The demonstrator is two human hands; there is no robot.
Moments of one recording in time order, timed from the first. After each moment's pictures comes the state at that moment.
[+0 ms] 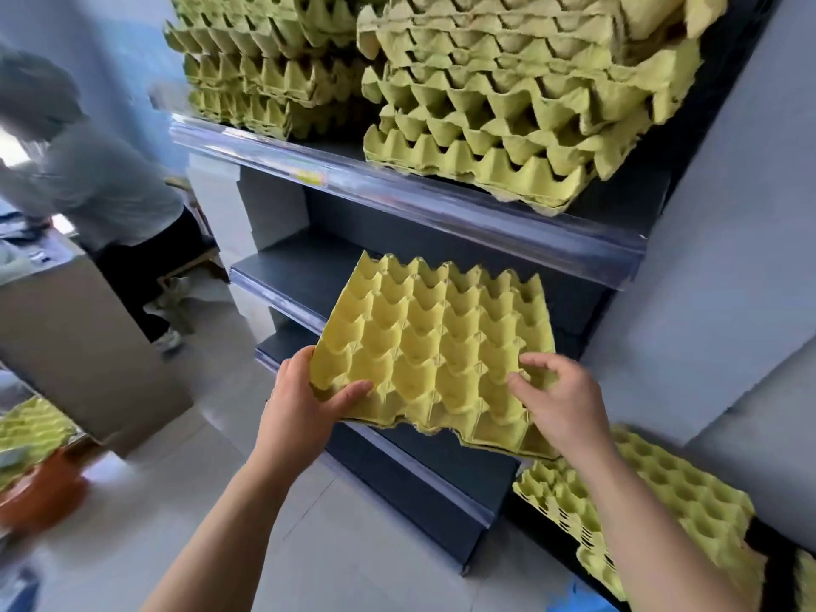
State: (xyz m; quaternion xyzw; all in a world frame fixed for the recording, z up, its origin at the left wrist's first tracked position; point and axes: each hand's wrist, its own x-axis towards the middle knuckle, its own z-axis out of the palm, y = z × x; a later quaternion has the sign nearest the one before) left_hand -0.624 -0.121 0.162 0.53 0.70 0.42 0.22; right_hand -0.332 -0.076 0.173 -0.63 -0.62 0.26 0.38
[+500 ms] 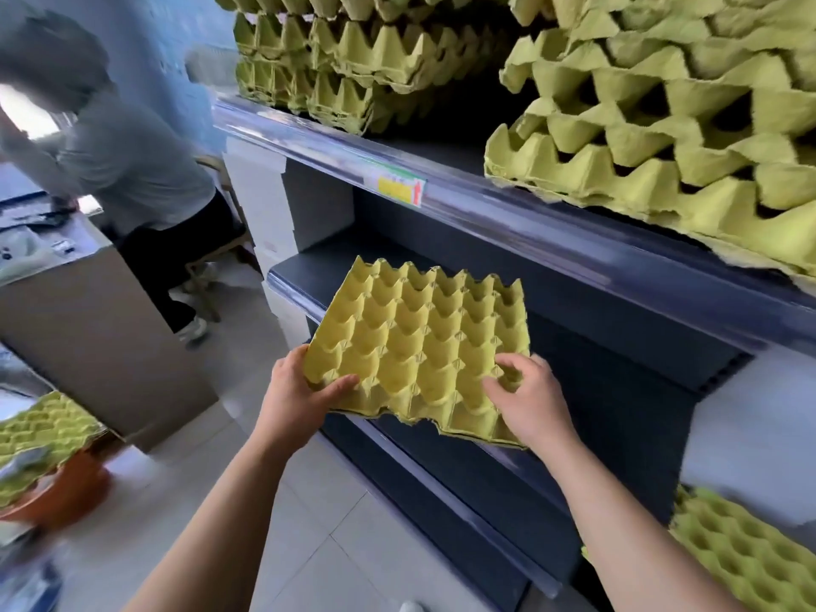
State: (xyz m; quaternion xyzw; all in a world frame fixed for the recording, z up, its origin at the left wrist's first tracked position) left_hand -0.781 0.016 0.107 0.48 0.72 0.43 0.27; right_hand -0.491 0.076 0.120 -0.61 -0.66 0.31 0.31
